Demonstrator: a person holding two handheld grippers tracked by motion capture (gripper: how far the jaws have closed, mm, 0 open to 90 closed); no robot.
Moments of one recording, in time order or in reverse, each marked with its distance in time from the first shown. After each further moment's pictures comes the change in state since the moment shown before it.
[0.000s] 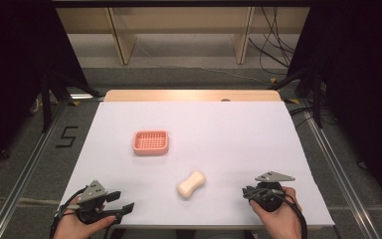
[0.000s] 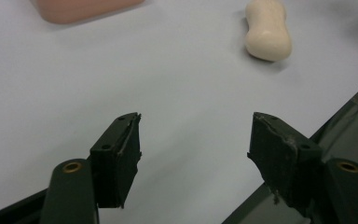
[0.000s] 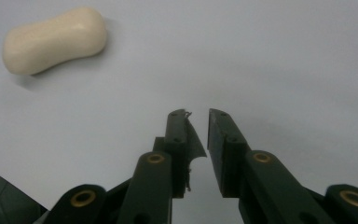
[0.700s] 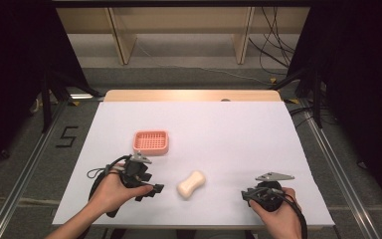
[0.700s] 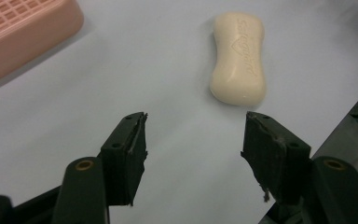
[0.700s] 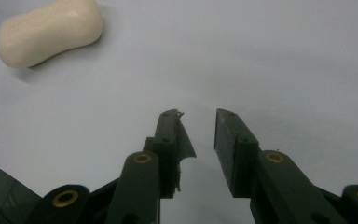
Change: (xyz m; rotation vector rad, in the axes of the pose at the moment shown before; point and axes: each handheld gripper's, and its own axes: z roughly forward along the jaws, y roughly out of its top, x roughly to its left) left arm -0.029 0.096 0.062 0.313 -0.049 0.080; right arm -0.010 -0.002 0.006 0.044 0.000 -0.017
